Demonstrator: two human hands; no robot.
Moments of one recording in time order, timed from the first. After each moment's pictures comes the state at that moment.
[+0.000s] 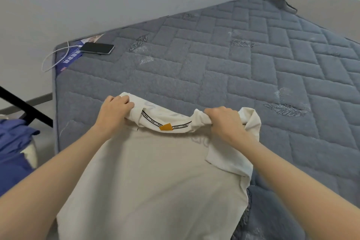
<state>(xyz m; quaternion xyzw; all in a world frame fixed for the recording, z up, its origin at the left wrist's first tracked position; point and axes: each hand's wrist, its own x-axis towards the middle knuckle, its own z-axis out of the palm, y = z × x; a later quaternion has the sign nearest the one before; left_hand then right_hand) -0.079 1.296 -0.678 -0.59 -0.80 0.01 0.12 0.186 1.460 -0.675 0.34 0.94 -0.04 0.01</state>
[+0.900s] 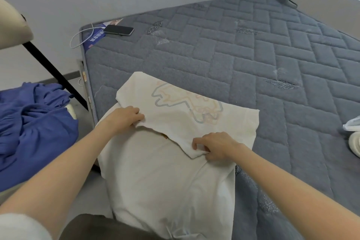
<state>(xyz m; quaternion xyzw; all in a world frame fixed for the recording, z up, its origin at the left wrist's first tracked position) -0.049 1.147 -0.702 -0.65 -0.72 0.25 -0.04 0.244 1.286 -0.703 0.17 0.95 -0.12 0.24</state>
